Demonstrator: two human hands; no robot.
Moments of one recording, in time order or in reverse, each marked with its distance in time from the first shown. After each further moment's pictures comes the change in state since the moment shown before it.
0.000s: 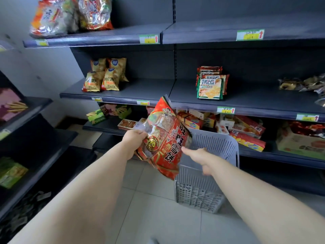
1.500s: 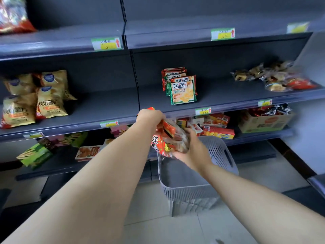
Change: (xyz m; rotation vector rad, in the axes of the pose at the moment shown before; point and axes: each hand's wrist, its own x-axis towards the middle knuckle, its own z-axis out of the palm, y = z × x) left_hand 0.151 0.138 0.060 -0.078 -0.366 0.033; right_hand 0.065 -0.072 0.036 -0.294 0.632 -0.500
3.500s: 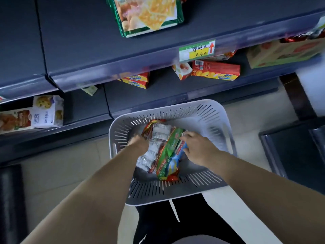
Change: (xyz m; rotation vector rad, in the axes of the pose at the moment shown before) left_hand 0.231 -0.246 0.158 0.857 -0.266 -0.476; right_hand 0.149 0.232 0.049 -0.572 -0.770 0.134
